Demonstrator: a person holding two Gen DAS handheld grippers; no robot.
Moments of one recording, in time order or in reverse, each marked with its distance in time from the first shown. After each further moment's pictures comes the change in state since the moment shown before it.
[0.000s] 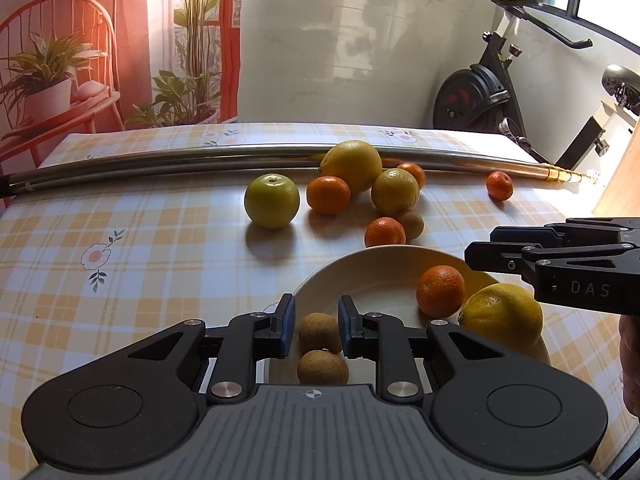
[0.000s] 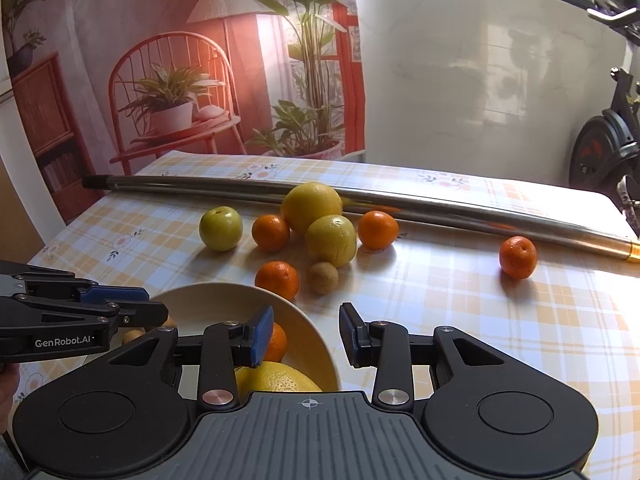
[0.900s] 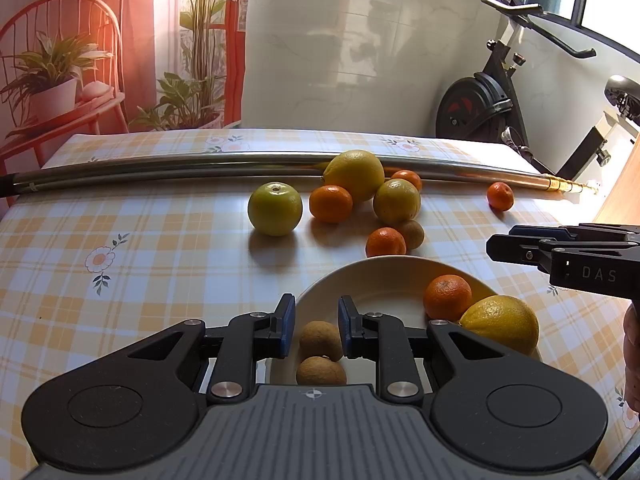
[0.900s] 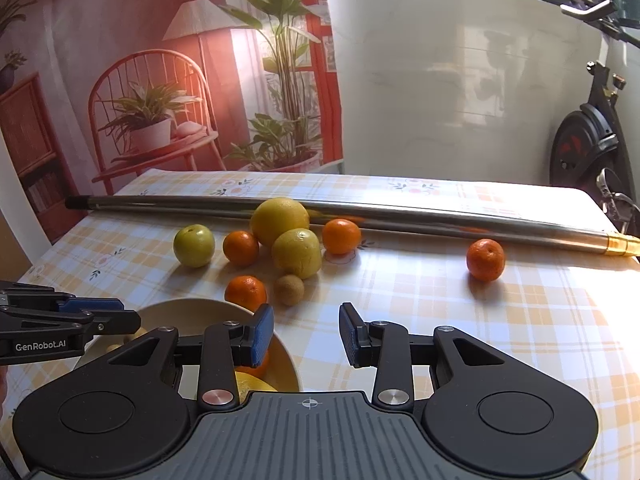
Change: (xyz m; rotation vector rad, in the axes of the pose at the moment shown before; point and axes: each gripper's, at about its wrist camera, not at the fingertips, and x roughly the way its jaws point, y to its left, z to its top) left arm -0.004 -0.001 0.000 -0.015 -0.013 0.003; right arm -0.009 -0.017 -0.001 0.048 -0.034 -0.044
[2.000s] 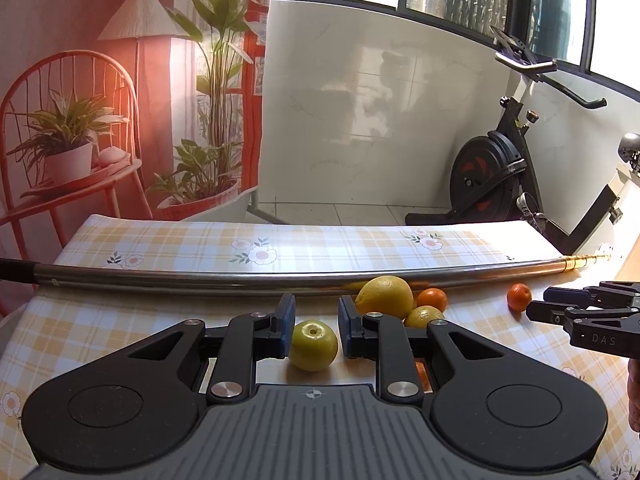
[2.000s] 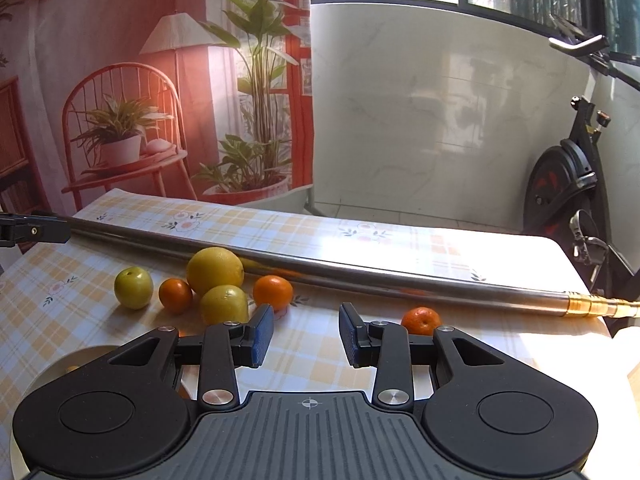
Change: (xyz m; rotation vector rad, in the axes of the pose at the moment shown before) left arm -0.012 0.011 0.081 0.011 -0.169 0.057; right arm 0.008 -0.042 0.042 -0.046 -0.054 -0.079
